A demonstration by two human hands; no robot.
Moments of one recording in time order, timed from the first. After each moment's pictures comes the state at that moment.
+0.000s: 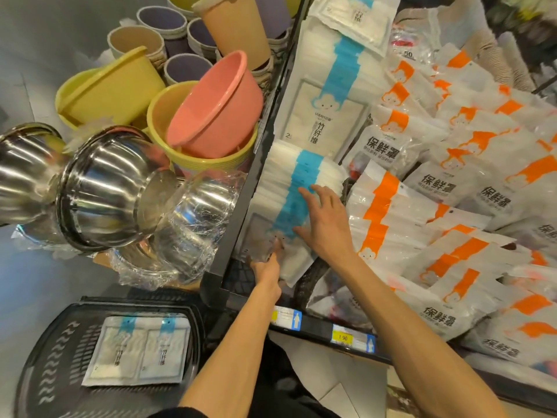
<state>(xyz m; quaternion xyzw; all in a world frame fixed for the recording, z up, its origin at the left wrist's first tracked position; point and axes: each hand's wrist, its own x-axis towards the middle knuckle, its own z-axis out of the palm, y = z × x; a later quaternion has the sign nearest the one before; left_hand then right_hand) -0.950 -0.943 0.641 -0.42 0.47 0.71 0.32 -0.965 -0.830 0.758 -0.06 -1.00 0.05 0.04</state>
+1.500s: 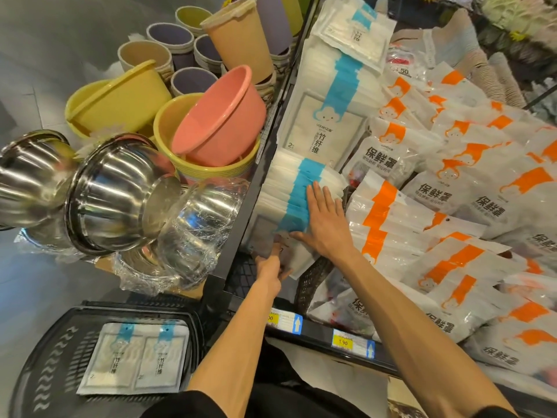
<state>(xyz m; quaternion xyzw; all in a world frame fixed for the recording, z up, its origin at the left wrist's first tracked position) -0.967 -0.941 0.638 -0.37 0.42 0.76 0.34 -0.980 -0.825 0.759 -0.07 -0.99 -0.02 -0.09</state>
